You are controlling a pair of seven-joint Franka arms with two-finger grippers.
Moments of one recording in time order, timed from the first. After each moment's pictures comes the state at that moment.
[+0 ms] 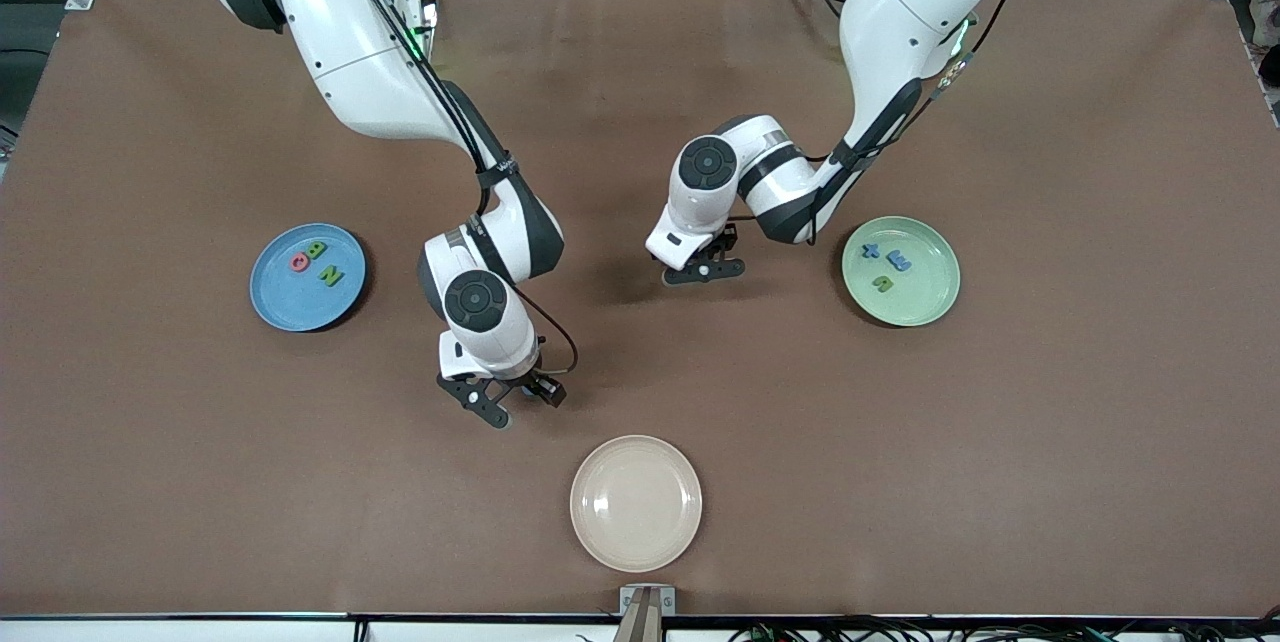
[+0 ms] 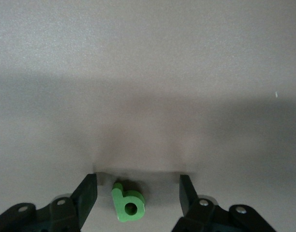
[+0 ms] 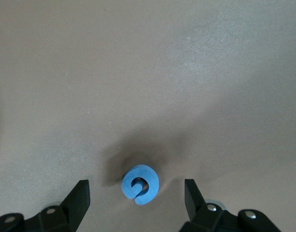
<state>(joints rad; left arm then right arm) -0.34 0.69 -0.47 -1.87 0.37 2.45 -1.15 0.56 0.87 -0.10 -1.39 0.04 2.33 1.09</state>
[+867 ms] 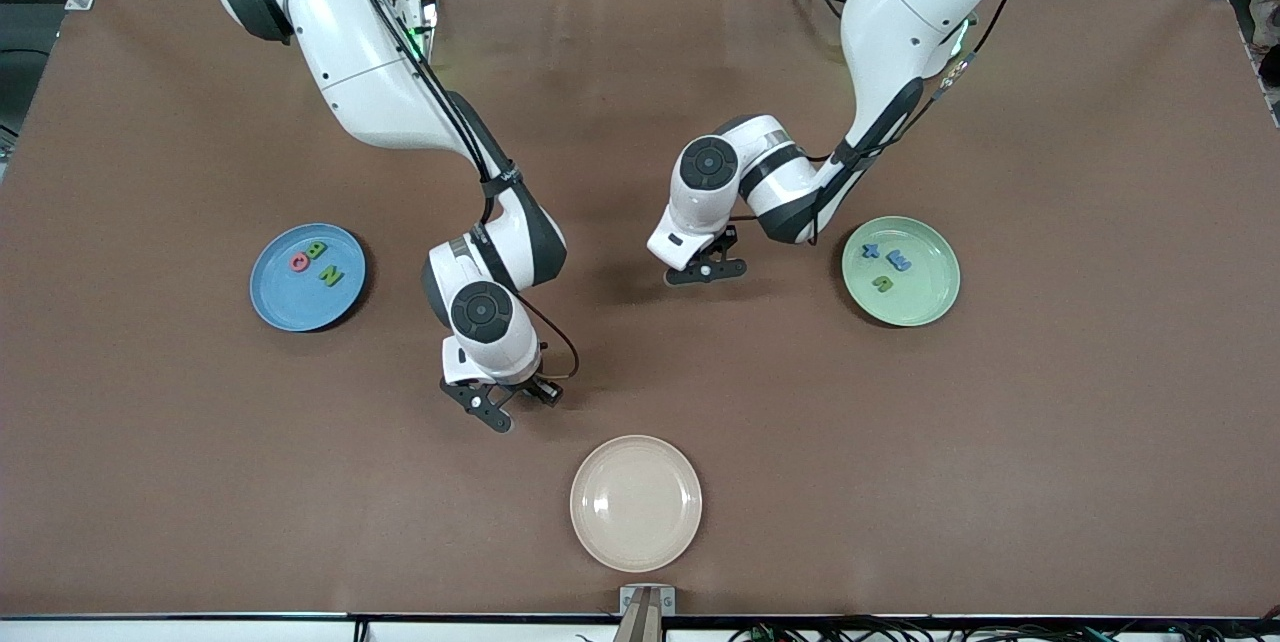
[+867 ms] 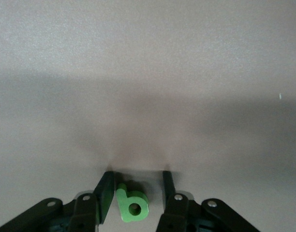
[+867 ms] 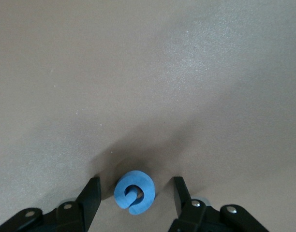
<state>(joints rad) -0.34 0.69 -0.47 -1.88 0.37 2.45 -1.15 0.56 0.92 -0.10 -1.35 0.04 2.30 1.09</state>
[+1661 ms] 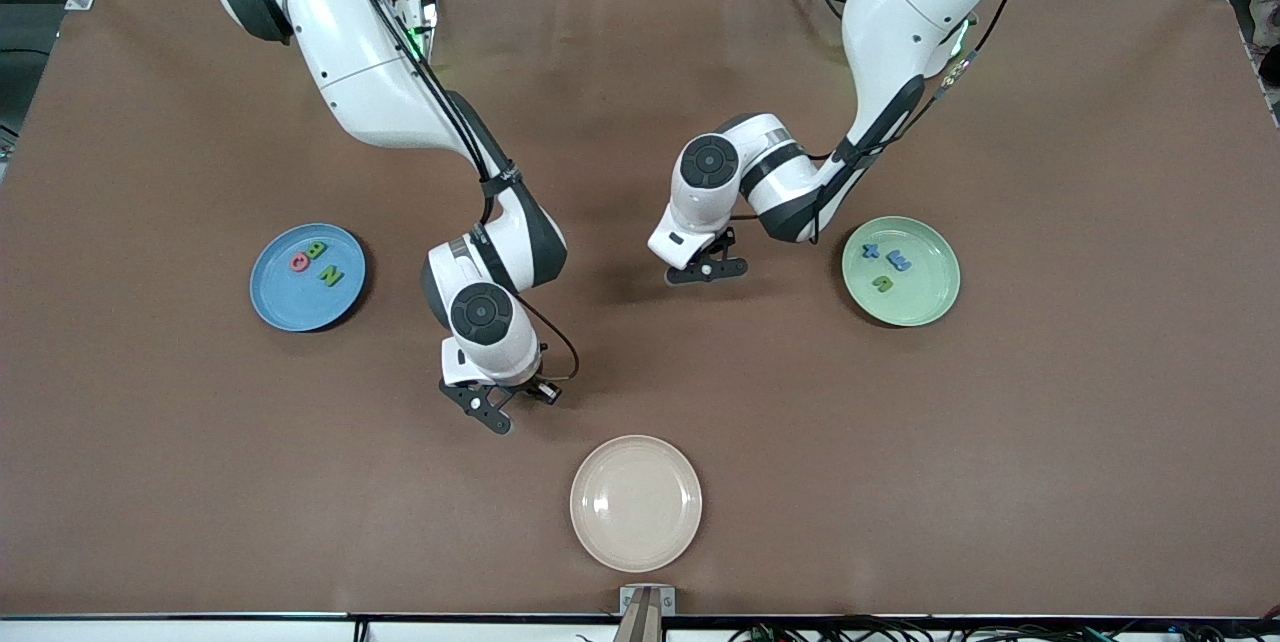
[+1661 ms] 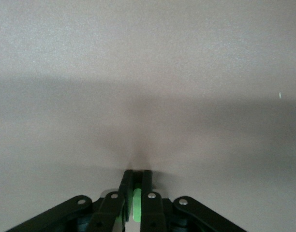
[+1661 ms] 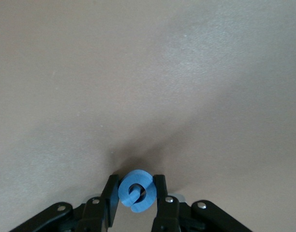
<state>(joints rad) -0.33 0.68 -0.47 -1.88 0.38 2.44 -1.13 0.56 0.92 -0.11 -1.33 0.04 2.26 1.08</state>
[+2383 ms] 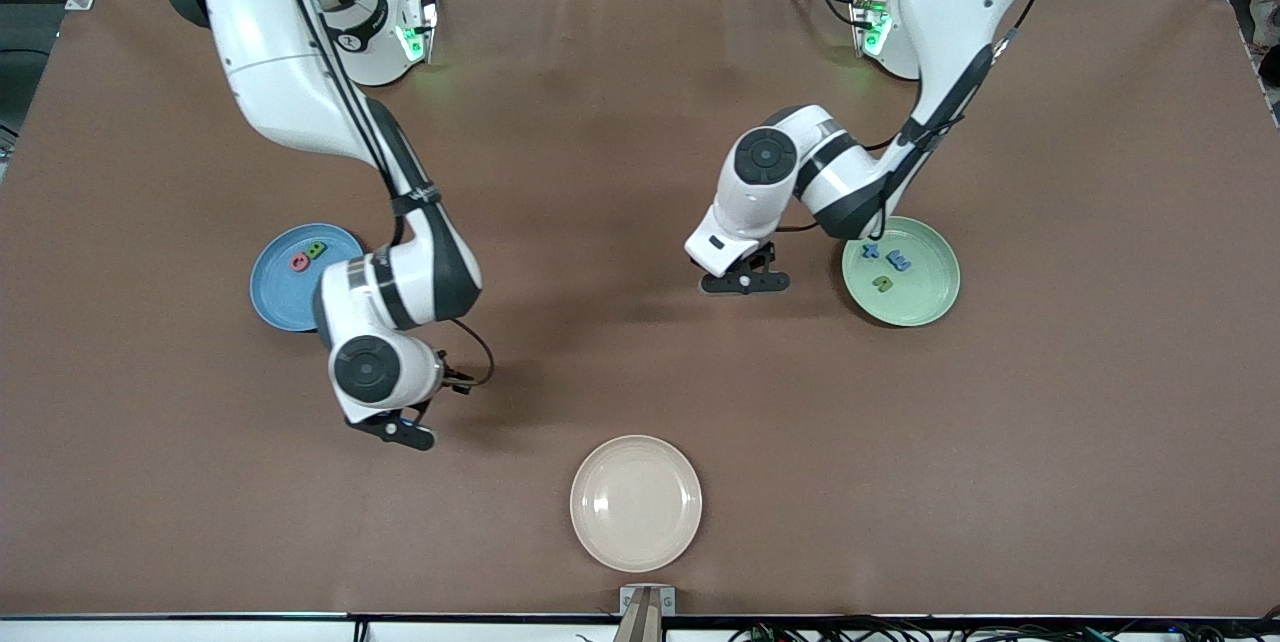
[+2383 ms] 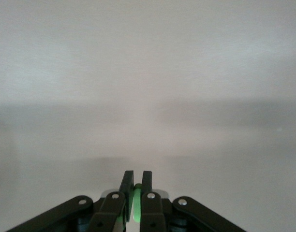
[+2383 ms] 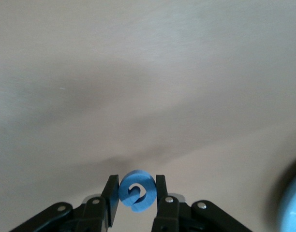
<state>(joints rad) -0.10 0.53 -0.57 -1.97 0.38 2.40 -0.89 0.38 0.79 -0.12 -1.34 0.04 1.90 0.53</state>
